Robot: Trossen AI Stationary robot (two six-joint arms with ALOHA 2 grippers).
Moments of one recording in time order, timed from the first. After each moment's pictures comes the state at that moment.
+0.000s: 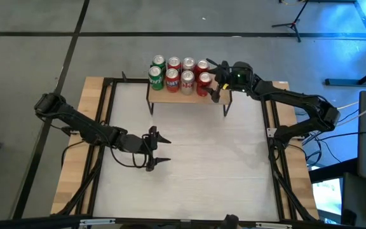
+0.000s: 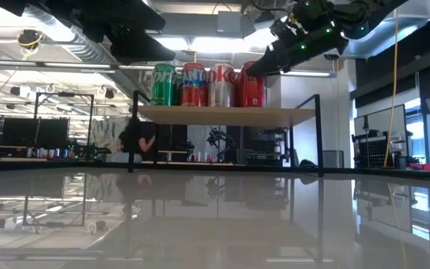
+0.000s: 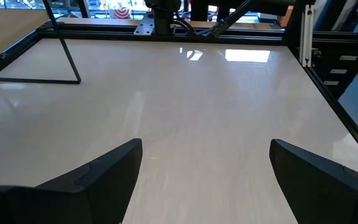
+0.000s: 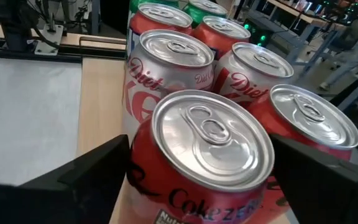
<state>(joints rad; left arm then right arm) -0.35 1.27 0.63 0.25 -0.35 -0.20 -0.59 1.37 0.96 0.12 -0.22 -0.35</state>
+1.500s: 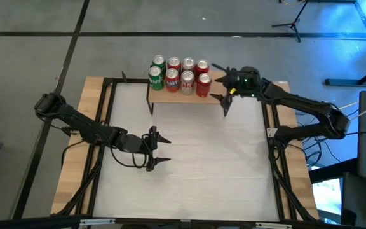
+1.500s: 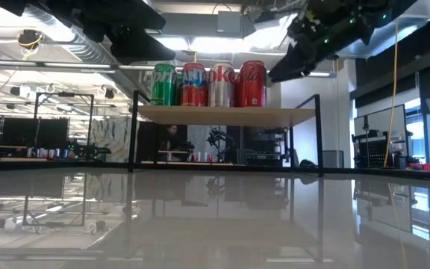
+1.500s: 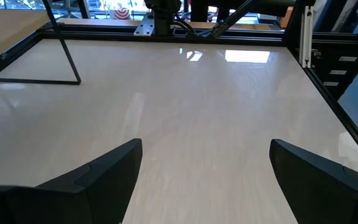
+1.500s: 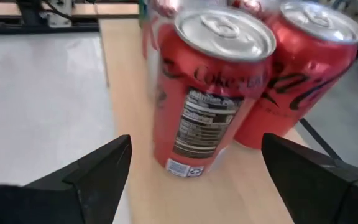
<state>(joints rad) -0.35 1.27 0.63 0.25 -0.35 -0.20 -0.59 1.20 0.89 -0.14 -0.21 -0.26</state>
